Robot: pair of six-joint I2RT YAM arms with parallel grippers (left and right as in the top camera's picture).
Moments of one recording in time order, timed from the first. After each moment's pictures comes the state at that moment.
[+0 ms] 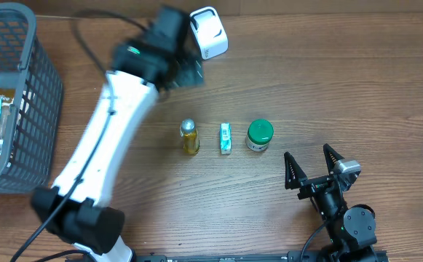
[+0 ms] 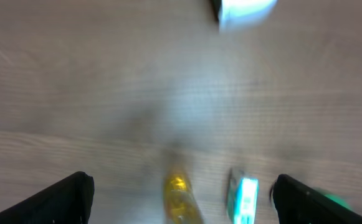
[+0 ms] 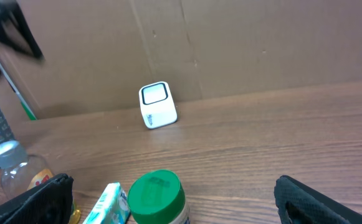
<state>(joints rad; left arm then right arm) -0.37 1.81 1.91 -1.19 -0.15 -0.50 0.29 0.01 0.02 -0.03 0.02 0.25</state>
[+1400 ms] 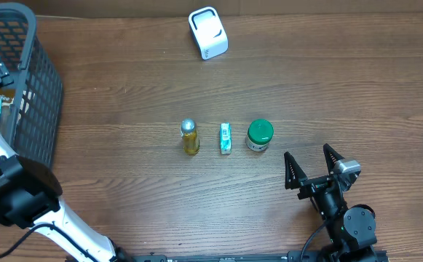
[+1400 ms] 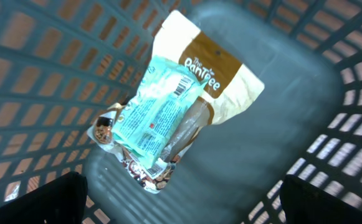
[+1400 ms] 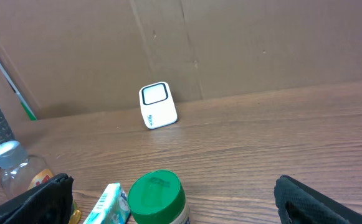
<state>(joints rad) 0.56 2.09 2.26 -1.28 -0.25 0.01 0.29 0.01 0.02 -0.03 0.02 0.25</state>
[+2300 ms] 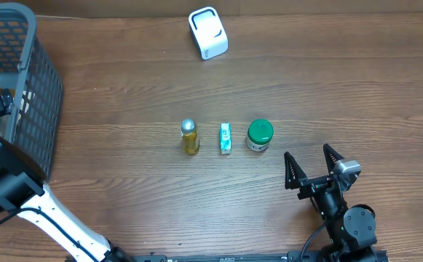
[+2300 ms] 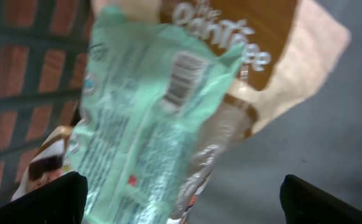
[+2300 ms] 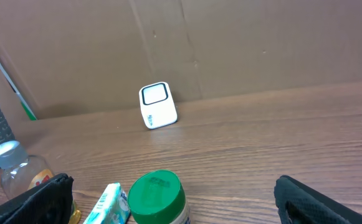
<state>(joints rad) 0.68 2.35 2.26 -1.23 -0.13 0.27 0.29 0.01 0.02 -0.03 0.02 0.25</state>
